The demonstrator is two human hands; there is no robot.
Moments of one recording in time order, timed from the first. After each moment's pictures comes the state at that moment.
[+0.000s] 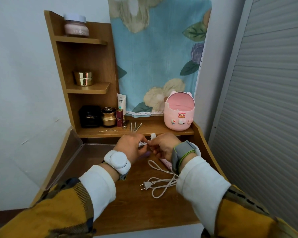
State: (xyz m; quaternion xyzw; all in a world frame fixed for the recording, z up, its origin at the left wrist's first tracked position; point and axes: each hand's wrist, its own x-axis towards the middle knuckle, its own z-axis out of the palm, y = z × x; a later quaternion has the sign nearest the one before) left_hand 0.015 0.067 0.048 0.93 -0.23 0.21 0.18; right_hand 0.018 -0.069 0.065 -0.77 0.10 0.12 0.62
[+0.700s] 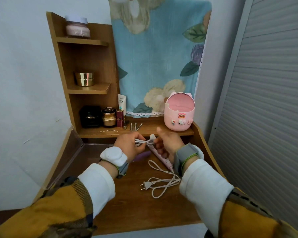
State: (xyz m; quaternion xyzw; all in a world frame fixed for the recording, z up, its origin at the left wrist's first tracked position) left_hand 0.015 0.069 0.048 0.92 -0.14 0.17 0.31; right_hand 0.017 -0.078 0.059 -0.76 0.09 0.02 0.64
